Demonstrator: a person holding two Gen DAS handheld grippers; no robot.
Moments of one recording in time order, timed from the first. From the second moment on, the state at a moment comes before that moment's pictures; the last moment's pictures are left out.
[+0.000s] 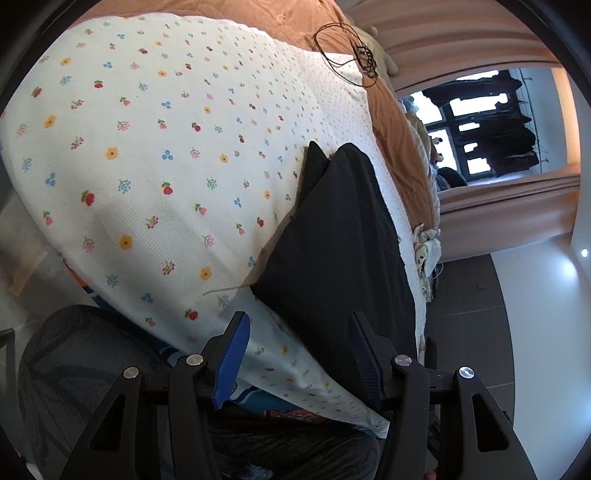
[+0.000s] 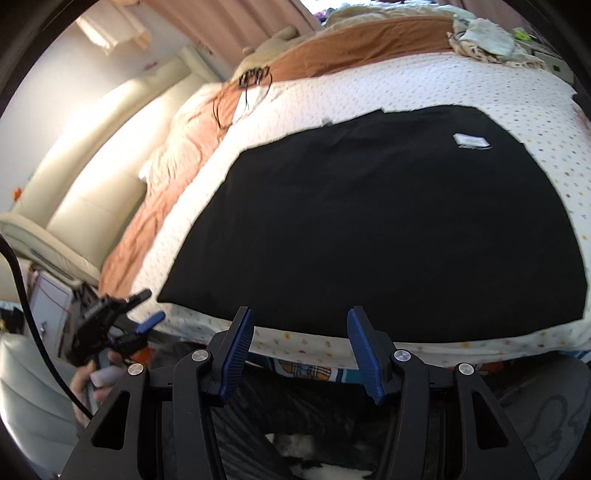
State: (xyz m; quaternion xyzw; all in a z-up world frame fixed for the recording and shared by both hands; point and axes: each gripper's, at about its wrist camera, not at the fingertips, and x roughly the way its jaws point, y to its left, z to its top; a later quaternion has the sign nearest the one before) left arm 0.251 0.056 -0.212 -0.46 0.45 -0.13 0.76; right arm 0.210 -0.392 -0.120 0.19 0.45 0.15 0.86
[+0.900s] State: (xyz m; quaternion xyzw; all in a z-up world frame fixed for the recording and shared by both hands) left arm 0.302 0.043 -0.234 -0.51 0.44 -0.11 0.73; right arm 0.335 -0.363 -0.165 0.12 0.53 0.08 0.84
